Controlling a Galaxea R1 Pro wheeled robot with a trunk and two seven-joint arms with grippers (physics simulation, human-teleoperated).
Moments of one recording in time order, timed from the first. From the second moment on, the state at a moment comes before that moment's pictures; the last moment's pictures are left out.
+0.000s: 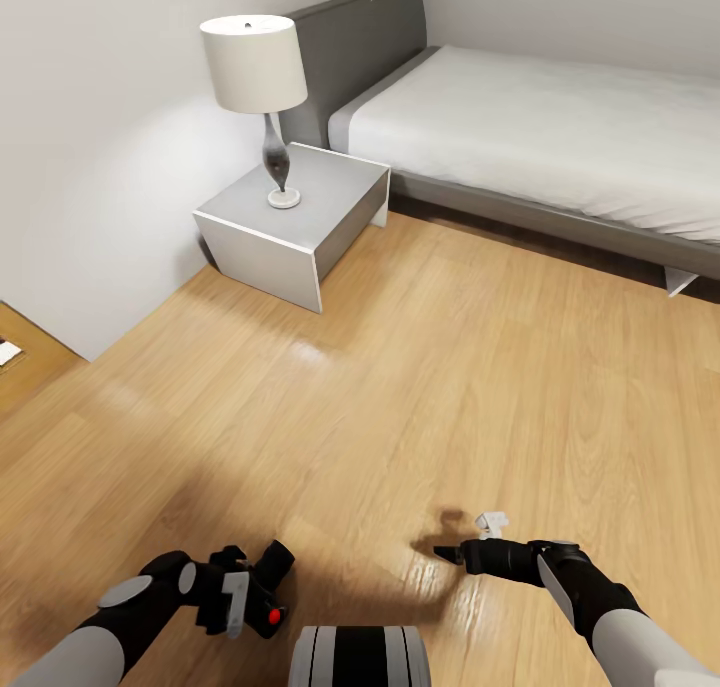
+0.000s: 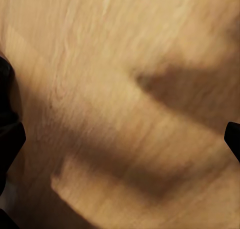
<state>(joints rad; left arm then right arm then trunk) -0.58 0.17 -0.26 -0.52 -1.08 -0.16 -0.64 -0.64 -0.14 -0.10 -0.42 0.05 0.32 0.82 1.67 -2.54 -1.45</state>
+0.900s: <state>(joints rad) -0.58 0.11 -0.26 -0.47 -1.20 -0.11 -0.52 -0.64 -0.14 -0.10 -0.41 0.05 0.32 0.82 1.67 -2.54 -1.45</state>
